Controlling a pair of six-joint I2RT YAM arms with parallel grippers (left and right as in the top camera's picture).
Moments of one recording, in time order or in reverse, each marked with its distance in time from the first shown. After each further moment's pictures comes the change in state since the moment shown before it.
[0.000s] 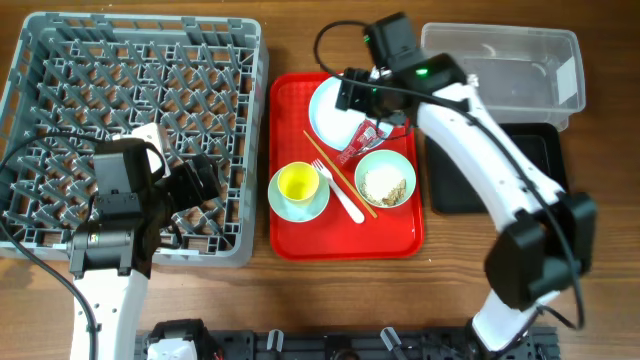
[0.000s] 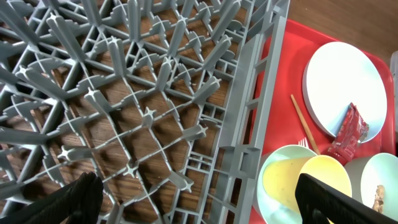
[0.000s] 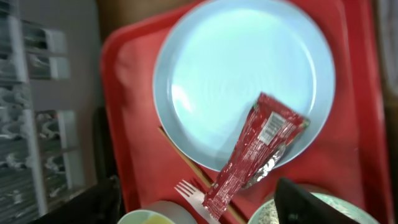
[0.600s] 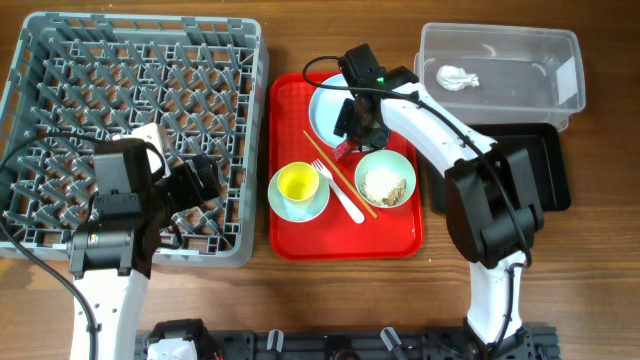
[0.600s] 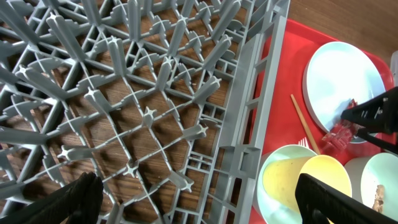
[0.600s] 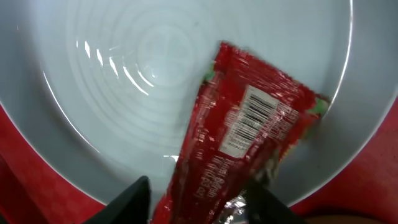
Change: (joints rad) left arm 0.000 0.000 0.000 -0.001 0.000 0.000; right arm 0.014 0.237 -0.008 0.007 0.018 0.126
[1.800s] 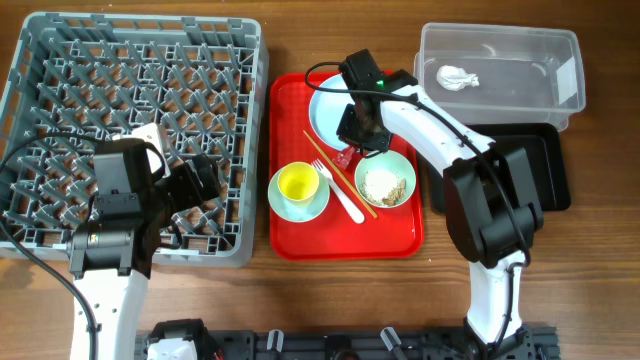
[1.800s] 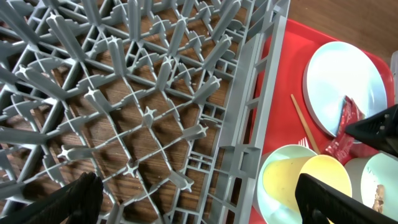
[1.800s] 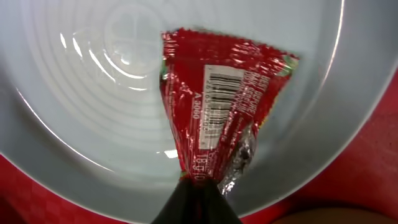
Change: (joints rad) left arm 0.000 0.000 0.000 0.000 0.000 0.000; right arm 0.000 0.003 -0.026 -0.009 0.000 0.021
